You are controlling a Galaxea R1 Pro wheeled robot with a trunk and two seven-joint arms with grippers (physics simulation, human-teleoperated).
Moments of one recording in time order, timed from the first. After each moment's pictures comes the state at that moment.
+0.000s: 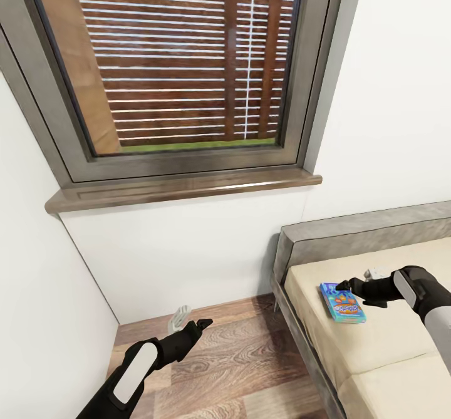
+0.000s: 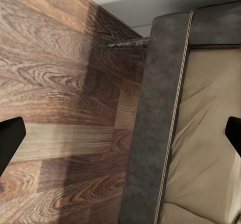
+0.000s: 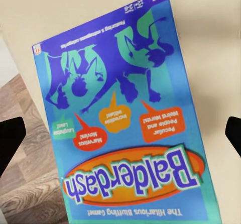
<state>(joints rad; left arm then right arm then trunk) -0.40 -0.02 -0.20 -0.88 1.05 0.52 0.01 -0.93 -0.43 -0.11 -0.40 -0.17 0.92 0.44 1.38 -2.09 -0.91</state>
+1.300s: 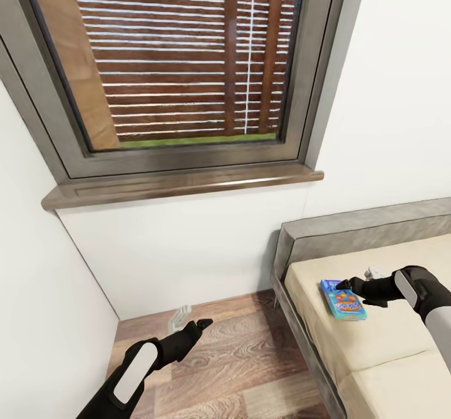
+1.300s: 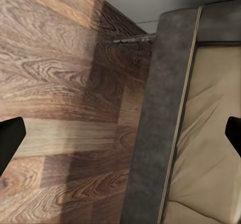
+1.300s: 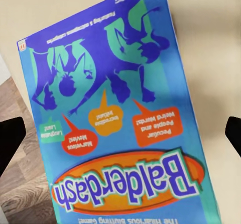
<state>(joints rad) -0.40 -0.02 -0.20 -0.88 1.05 0.52 0.01 -0.93 -0.43 -0.11 -0.40 -0.18 0.92 0.44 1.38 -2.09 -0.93</state>
